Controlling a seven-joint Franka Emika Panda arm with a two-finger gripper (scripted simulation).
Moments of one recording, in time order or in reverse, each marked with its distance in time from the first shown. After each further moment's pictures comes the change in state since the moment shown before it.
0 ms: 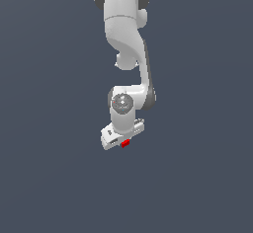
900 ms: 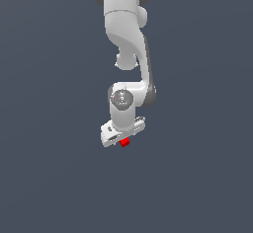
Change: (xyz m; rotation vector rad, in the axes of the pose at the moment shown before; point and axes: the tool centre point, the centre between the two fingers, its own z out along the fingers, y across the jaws) arm -0.004 -0.003 -0.012 0.003 0.001 0.045
